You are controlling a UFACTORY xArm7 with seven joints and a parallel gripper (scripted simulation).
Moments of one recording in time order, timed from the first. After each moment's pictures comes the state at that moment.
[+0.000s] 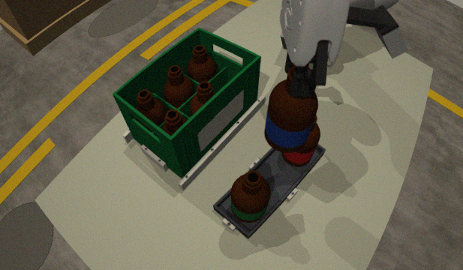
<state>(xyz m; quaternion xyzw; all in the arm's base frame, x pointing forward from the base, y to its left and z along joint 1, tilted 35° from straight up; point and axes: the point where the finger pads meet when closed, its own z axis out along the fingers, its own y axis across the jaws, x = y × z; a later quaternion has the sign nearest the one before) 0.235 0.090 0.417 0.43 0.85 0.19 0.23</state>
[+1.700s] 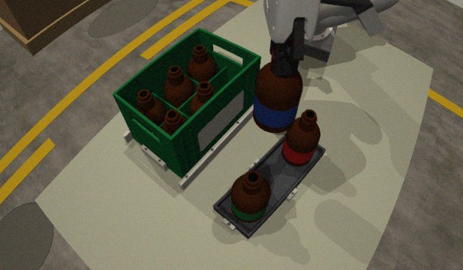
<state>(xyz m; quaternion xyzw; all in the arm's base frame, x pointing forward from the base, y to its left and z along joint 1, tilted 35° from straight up) 0.219 0.055 0.401 0.43 0.85 0.19 0.23</state>
